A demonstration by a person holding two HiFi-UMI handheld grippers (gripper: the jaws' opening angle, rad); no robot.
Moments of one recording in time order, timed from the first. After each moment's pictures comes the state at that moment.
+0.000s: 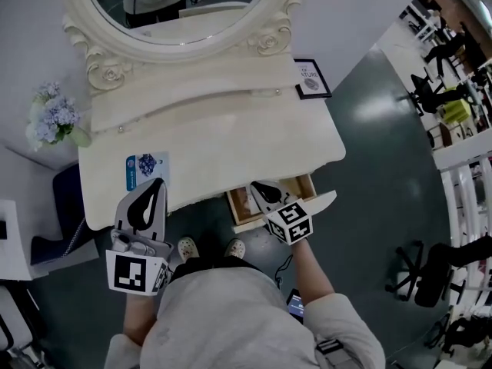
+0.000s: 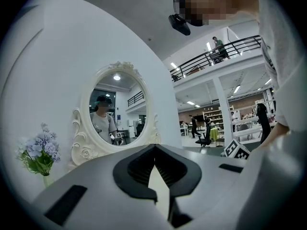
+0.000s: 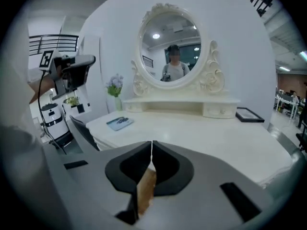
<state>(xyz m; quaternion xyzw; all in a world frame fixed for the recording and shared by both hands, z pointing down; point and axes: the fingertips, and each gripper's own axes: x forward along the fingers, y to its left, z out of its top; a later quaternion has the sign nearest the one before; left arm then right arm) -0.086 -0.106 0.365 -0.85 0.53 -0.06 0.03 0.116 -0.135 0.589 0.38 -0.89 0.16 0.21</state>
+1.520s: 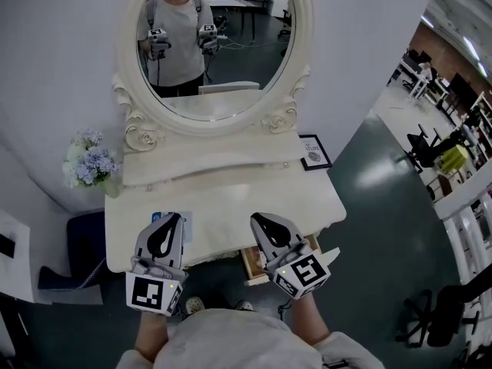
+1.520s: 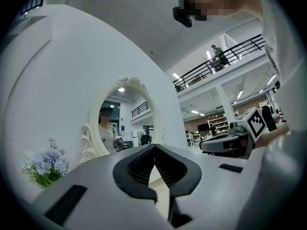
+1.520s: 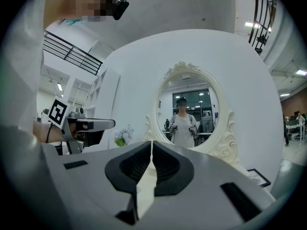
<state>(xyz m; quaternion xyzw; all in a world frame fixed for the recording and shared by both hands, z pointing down) -0.126 -0.111 0.306 -0.83 0.55 0.02 0.07 0.037 -0.132 0.351 0.38 -0.92 -0.02 0.01</state>
